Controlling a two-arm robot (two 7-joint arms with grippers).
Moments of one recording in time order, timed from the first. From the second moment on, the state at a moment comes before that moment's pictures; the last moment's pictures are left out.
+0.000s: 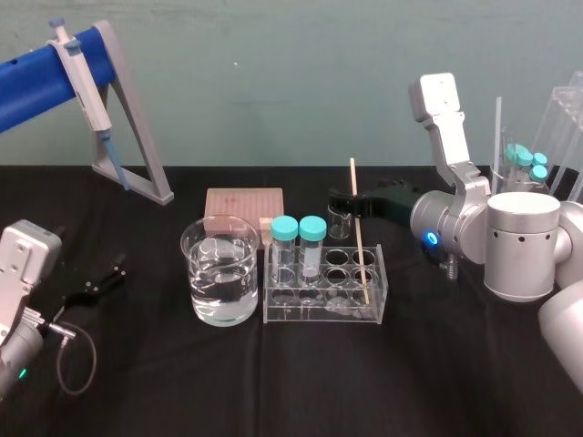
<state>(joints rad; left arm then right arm) -0.20 0.60 0.45 -1.41 -0.25 -0.12 0.03 0.54 0.31 -0.42 -1.37 0.51 0.58 0.04</state>
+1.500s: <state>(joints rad) -0.20 0.60 0.45 -1.41 -0.25 -0.12 0.03 0.54 0.31 -0.42 -1.38 0.52 0.59 0.04</state>
